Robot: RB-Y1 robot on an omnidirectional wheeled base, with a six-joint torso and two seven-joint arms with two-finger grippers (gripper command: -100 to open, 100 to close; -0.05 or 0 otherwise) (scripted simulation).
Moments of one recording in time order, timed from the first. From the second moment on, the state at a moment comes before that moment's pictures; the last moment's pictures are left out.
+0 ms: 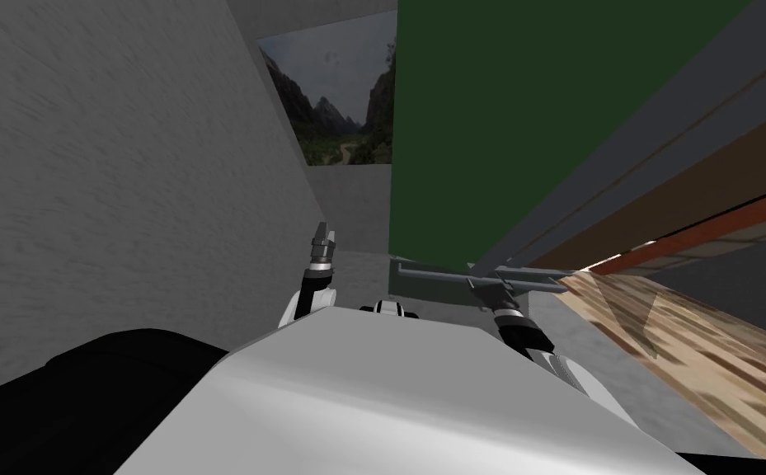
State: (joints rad) left arm 0.46 0.03 0.04 -2.24 -0.10 -0.43 -0.06; right arm 0.64 -0.30 -0.28 -2.00 0.91 -0.19 1.07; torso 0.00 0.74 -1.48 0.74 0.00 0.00
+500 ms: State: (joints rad) left arm 0.46 0.03 0.04 -2.24 -0.10 -0.43 -0.06; right arm 0.62 -0.31 -0.30 -1.99 0.91 -0.13 1.05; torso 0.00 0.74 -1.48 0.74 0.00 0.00
